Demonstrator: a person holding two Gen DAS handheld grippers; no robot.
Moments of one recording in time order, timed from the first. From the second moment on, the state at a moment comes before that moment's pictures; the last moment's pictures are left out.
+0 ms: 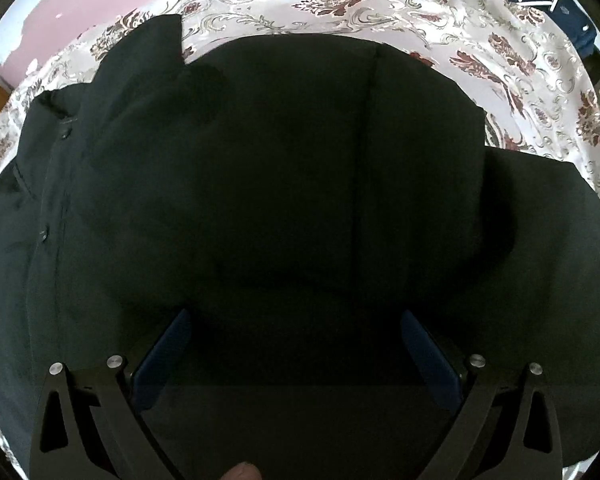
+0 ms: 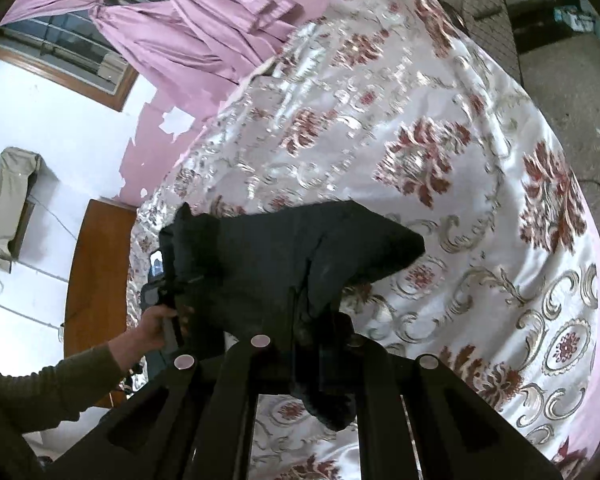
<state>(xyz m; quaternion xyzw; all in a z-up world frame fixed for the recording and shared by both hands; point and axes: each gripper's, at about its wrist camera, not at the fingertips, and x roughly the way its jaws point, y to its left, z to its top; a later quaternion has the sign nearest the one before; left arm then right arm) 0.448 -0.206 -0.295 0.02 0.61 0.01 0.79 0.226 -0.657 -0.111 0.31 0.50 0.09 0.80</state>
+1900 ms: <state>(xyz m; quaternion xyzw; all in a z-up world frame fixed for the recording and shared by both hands) 0.180 0.218 -0.245 -0.12 0.59 0.09 0.80 0.403 0.083 -0.201 0.06 0.62 0.27 0.73</state>
